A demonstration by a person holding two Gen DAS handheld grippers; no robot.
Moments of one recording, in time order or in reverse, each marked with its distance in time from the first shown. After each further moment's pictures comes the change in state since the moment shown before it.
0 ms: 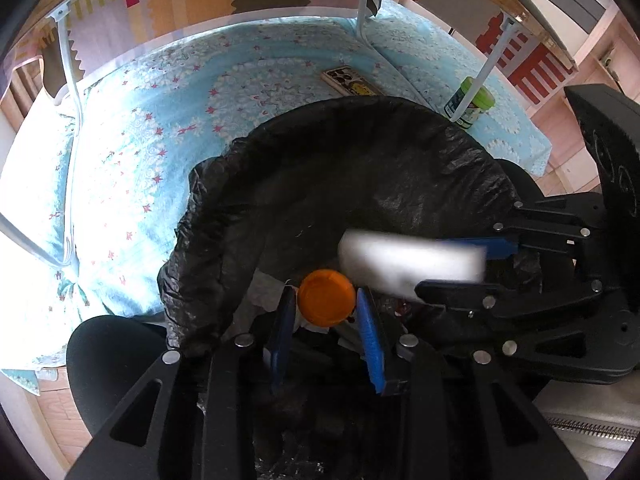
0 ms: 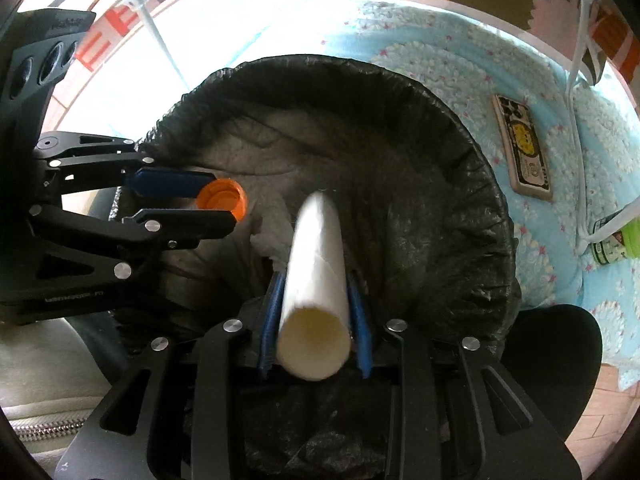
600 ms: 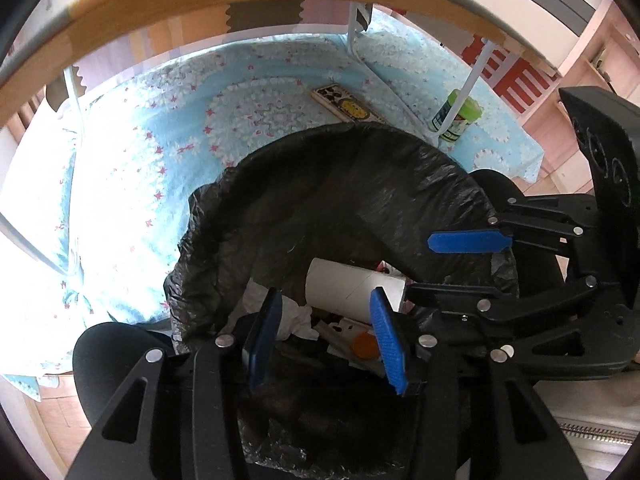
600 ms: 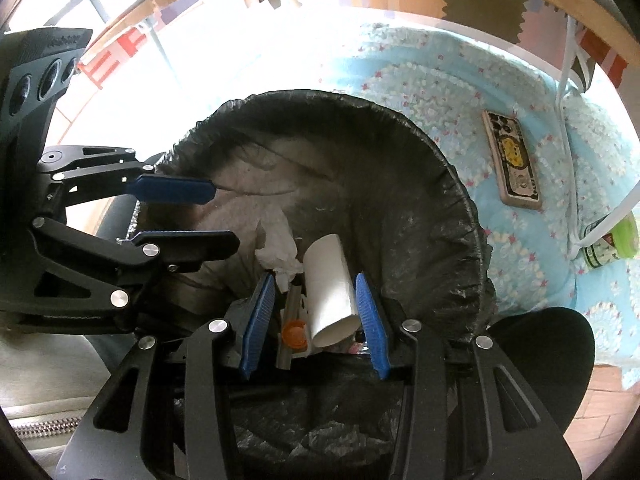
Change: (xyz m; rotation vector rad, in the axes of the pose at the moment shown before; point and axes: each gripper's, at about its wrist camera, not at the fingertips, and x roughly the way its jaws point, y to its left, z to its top) left arm -0.020 -0.010 0.000 0.020 -0.052 -0.001; right arm -0.021 -0.001 -0.002 0.008 -0.074 -0.002
